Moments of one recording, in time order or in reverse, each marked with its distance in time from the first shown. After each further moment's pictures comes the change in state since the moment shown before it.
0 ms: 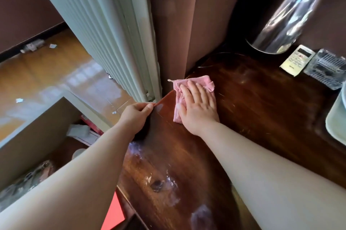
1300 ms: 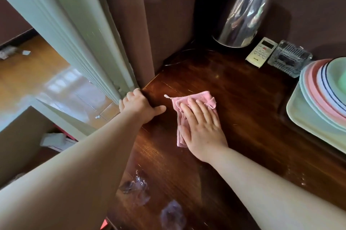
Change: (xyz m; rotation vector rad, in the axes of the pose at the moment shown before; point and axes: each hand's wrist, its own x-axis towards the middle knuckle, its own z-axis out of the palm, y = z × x) left_hand 0.001 0.066 0.077 0.752 0.041 0.034; right_hand -0.085 0.077 0.005 -0.018 0.030 -0.028
